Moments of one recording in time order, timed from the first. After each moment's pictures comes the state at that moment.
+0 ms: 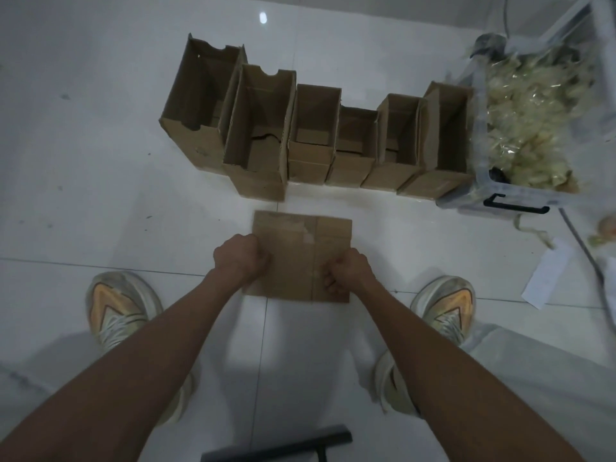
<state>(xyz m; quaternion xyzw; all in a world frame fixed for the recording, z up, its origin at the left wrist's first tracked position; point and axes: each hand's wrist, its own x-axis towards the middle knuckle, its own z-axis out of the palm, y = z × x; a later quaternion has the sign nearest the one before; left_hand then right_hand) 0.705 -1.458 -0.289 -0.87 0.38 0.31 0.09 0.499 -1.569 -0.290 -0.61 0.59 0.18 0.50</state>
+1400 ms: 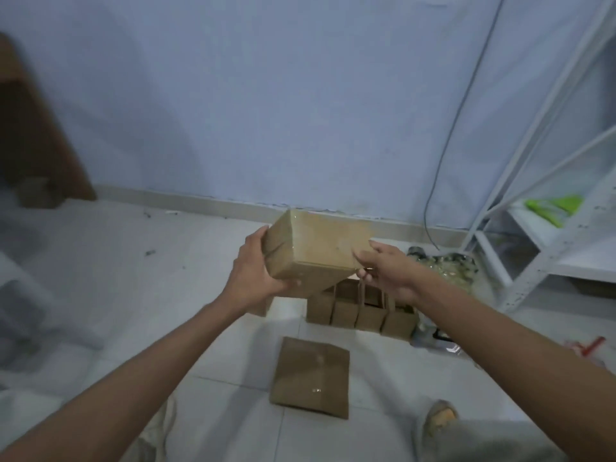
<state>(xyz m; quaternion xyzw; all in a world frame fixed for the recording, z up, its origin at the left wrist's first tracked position) 0.703 -1.393 0.065 -0.78 0.45 0.12 -0.43 0.483 -1.578 0.112 -0.56 0.36 -0.17 0.73</state>
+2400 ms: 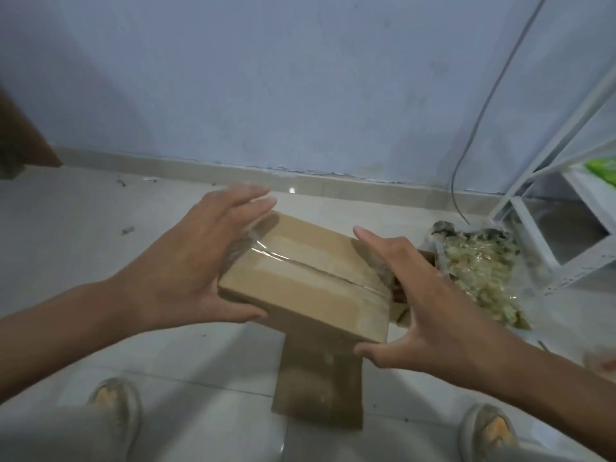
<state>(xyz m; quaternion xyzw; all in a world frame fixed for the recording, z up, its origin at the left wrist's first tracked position) 0.771 -1.403 0.147 -0.66 0.73 -0.02 -0.19 0.480 -1.563 0.140 -0.94 0.19 -0.08 0.28</state>
